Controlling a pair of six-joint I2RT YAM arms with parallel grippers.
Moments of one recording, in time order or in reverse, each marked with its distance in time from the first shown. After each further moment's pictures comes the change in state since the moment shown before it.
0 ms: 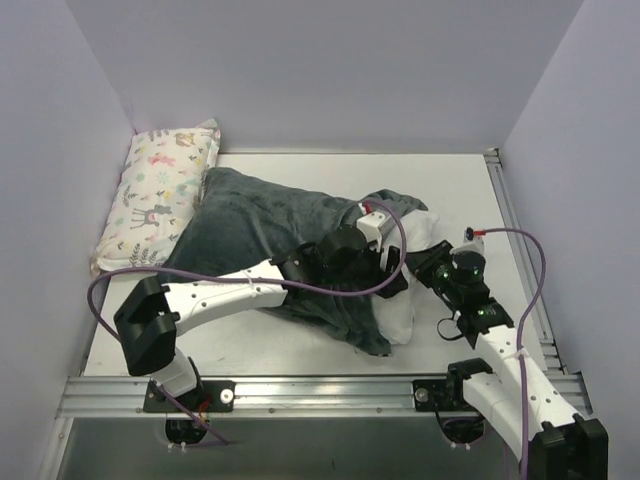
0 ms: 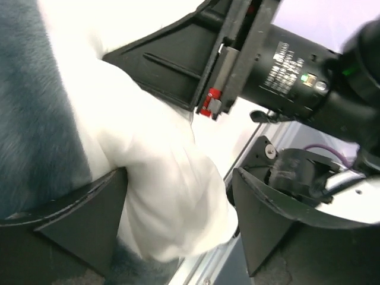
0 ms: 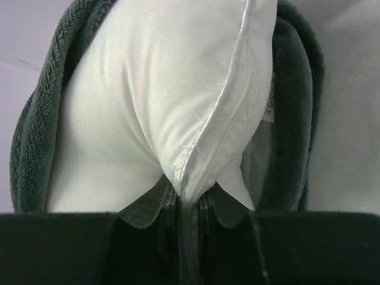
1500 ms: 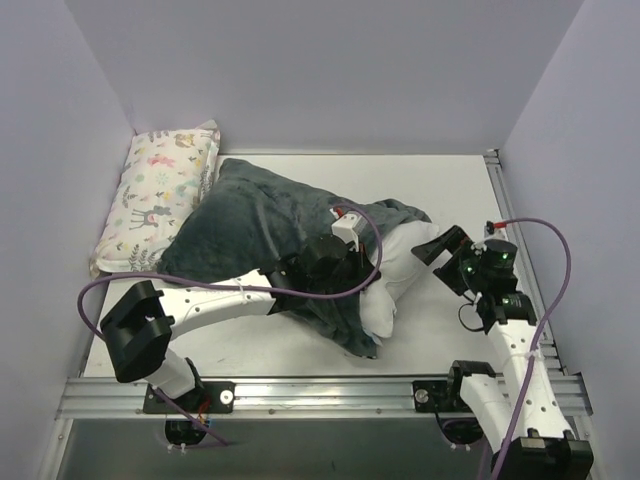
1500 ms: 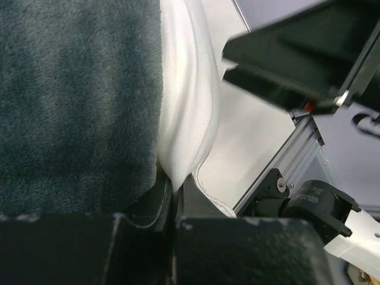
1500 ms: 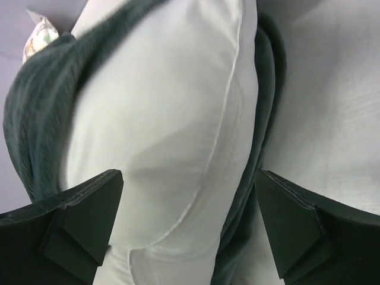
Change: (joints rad) left arm 0.039 -0.085 -0.203 0.165 -0.116 -0.111; right arm -0.287 0.042 0.248 -0.385 -0.238 -0.190
